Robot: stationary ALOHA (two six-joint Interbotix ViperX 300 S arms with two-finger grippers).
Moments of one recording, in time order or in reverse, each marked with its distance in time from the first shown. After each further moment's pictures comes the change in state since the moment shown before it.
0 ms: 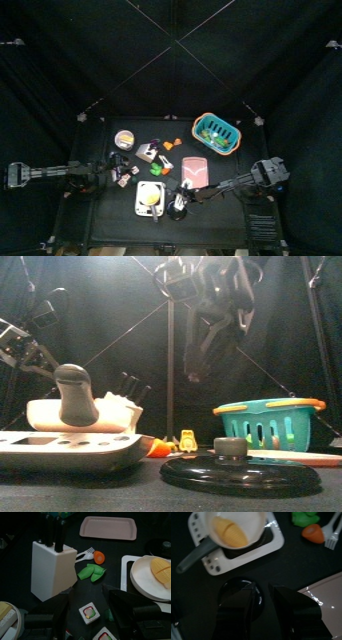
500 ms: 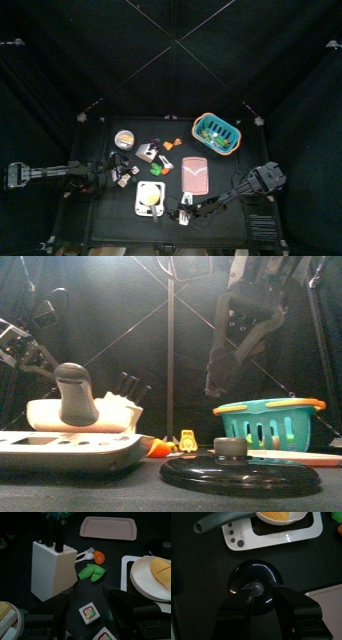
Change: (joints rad) left arm 0.000 0.000 0.000 0.000 0.000 0.000; right arm 0.130 0.086 0.018 -0.094 -0.032 0.009
